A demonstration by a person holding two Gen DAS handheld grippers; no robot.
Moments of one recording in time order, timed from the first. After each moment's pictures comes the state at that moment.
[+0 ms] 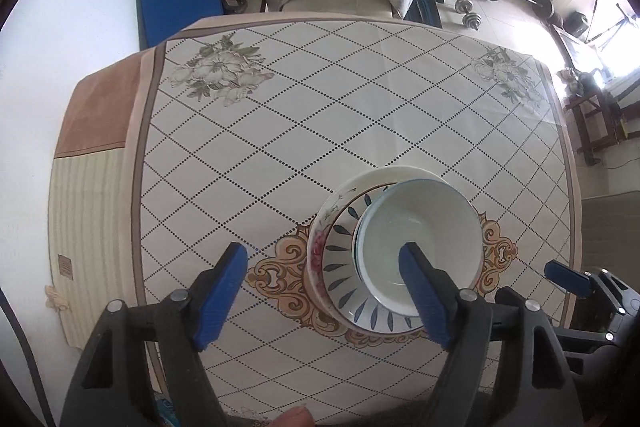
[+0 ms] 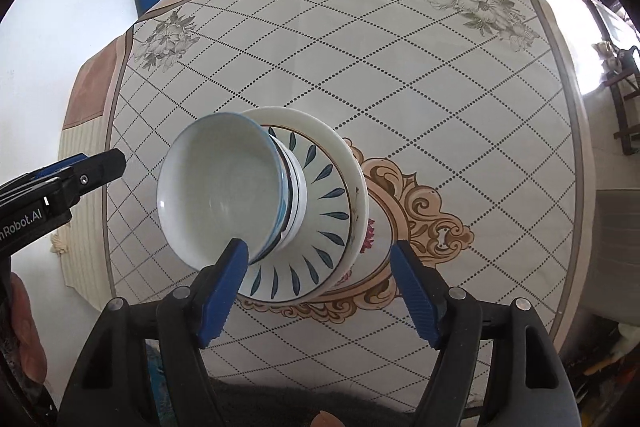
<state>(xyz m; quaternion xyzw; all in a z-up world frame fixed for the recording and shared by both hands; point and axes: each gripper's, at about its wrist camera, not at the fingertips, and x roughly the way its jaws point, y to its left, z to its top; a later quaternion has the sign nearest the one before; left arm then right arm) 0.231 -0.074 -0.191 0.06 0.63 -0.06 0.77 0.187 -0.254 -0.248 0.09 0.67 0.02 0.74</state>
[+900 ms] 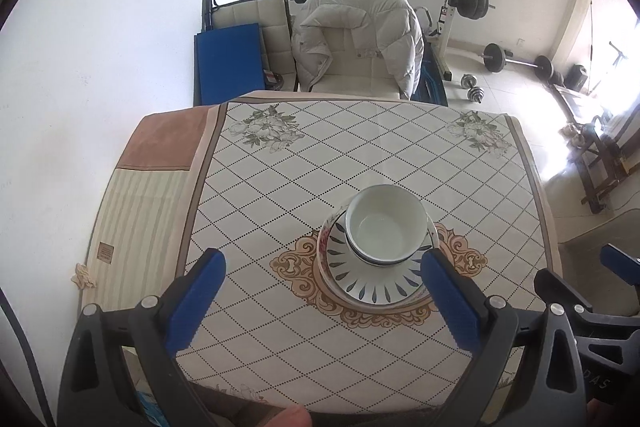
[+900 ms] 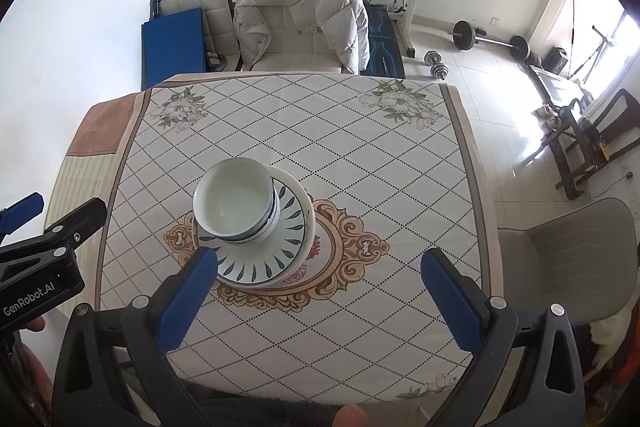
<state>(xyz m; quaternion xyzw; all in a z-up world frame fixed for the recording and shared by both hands) 0.097 -0.080 -0.072 0.05 0.50 -0.02 0.86 0.064 -0.258 -0.091 0.04 0.53 -0.05 0.85</state>
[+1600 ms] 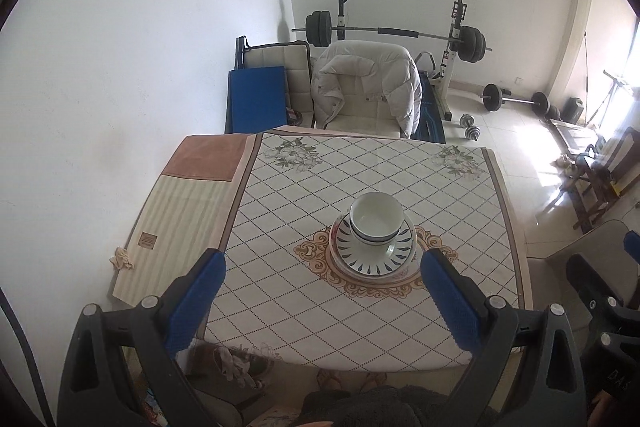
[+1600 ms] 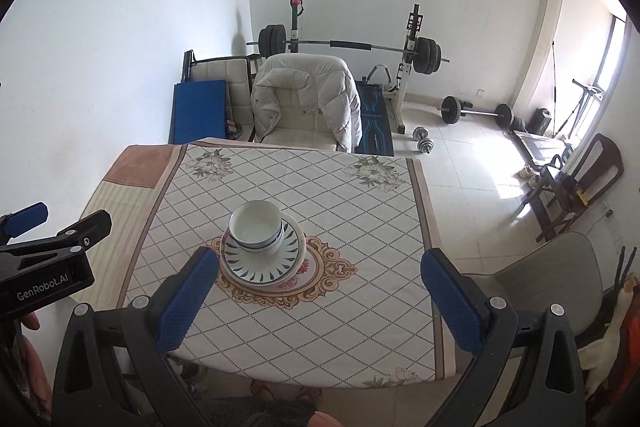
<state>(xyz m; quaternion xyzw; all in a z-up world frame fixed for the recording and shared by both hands) -0.039 -0.061 0.047 0.03 0.44 0.00 0.90 -0.102 -0.247 0.066 0.00 0.40 -0.05 0.91</state>
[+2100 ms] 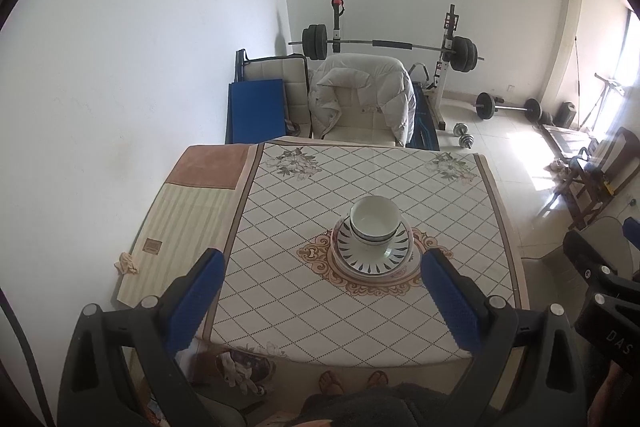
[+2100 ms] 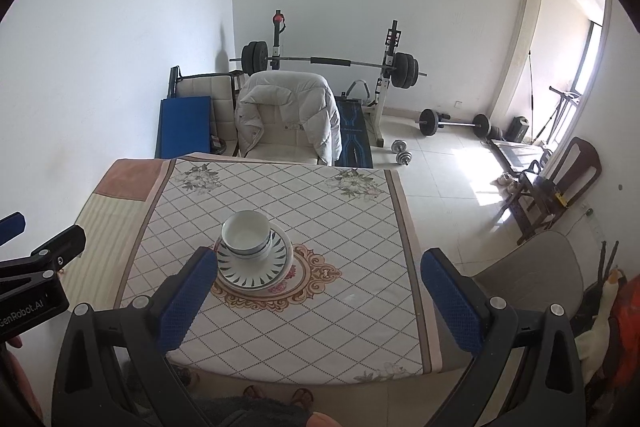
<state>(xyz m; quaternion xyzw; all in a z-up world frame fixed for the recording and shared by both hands) -0.067 -0.051 0.055 0.03 0.42 -0.01 0.91 -0.136 -0.238 0.092 0.00 0.38 -0.09 0.92</state>
